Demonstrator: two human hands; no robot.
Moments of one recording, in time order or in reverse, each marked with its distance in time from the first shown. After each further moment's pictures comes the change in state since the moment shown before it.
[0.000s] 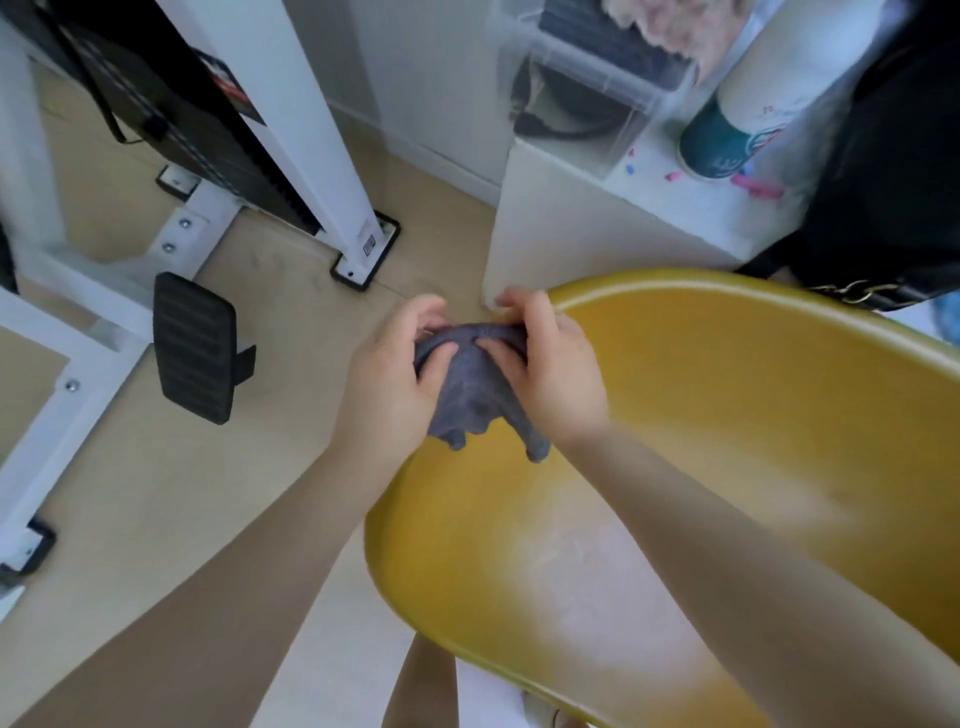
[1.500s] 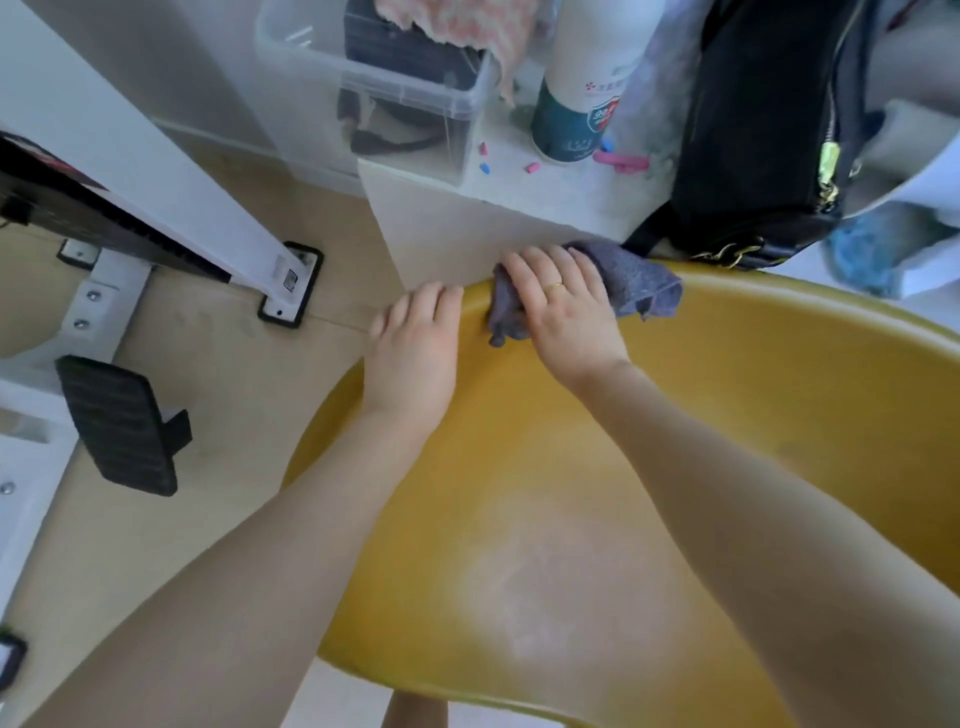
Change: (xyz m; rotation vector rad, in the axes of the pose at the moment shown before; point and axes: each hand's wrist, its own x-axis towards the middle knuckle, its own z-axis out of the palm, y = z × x) left_hand 0.057 0.050 0.113 0.713 -0.145 0.355; right_hand 0.022 0.132 -0.062 -0.760 -0.027 -0.113
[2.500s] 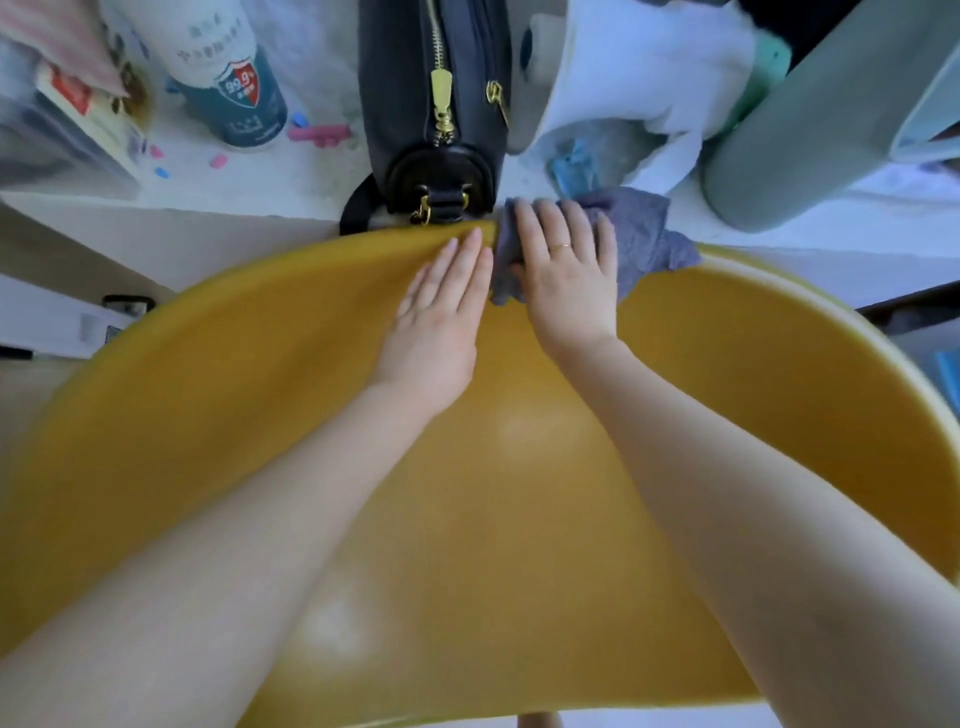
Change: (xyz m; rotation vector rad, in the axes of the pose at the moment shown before) left_hand 0.032 0.211 0.046 -0.123 -0.172 0.395; right_hand -0.119 0.179 0.001 -0.225 0.169 0.455
